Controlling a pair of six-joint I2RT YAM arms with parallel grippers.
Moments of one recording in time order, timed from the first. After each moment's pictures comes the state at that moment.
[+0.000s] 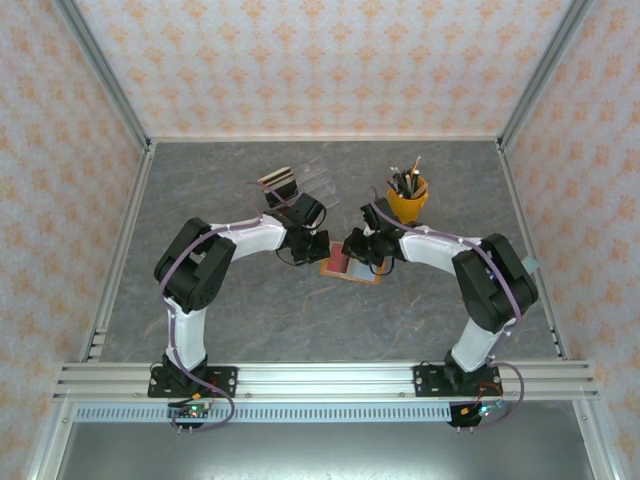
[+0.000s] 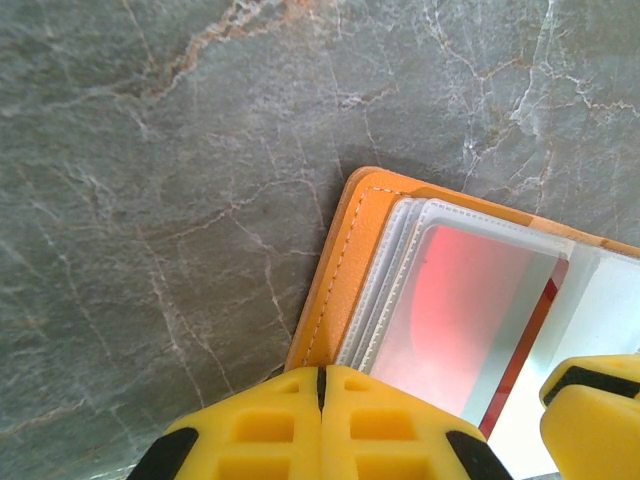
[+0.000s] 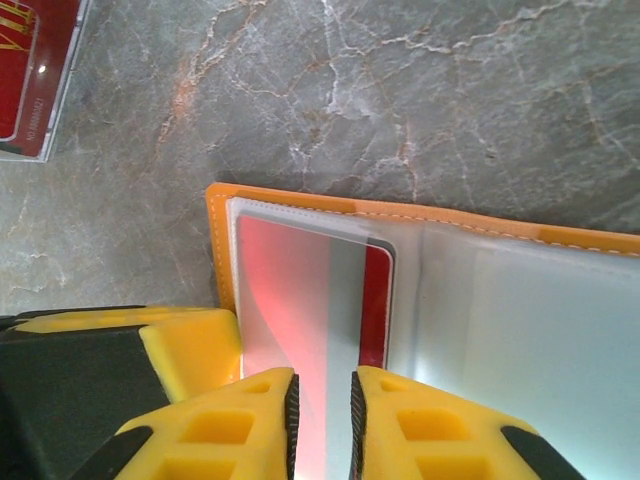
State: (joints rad) left arm -0.56 1.97 1.23 -0.41 0.29 -0.83; right arm 0.52 1.71 0.95 -0.25 -0.30 0.85
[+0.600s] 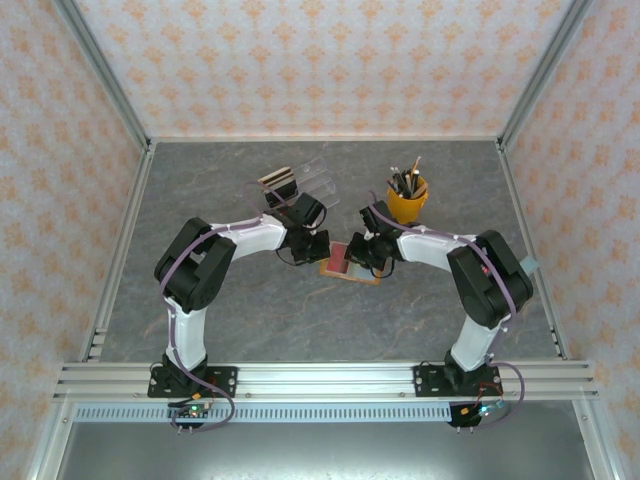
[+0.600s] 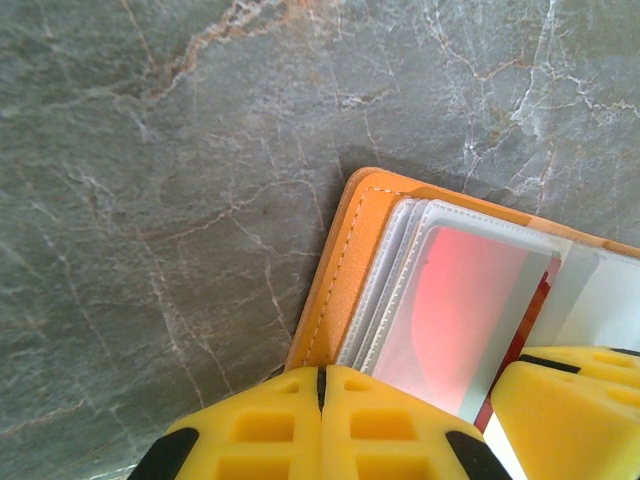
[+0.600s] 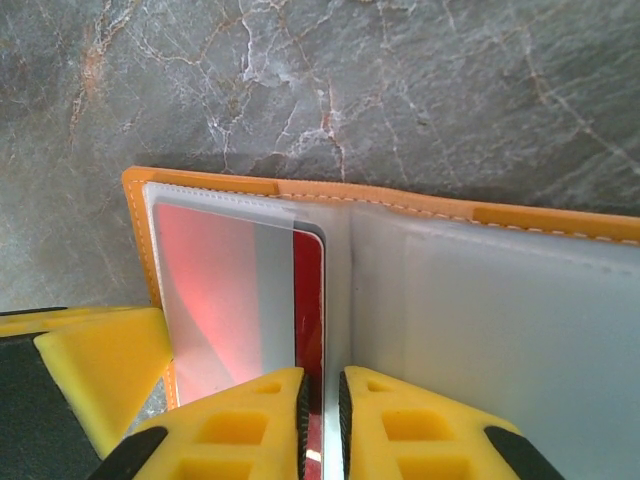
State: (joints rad) left arm -0.56 1.97 1.24 -0.41 0.29 -0.83; right arm 0.52 1.75 0.95 -0.29 -0.30 0.84
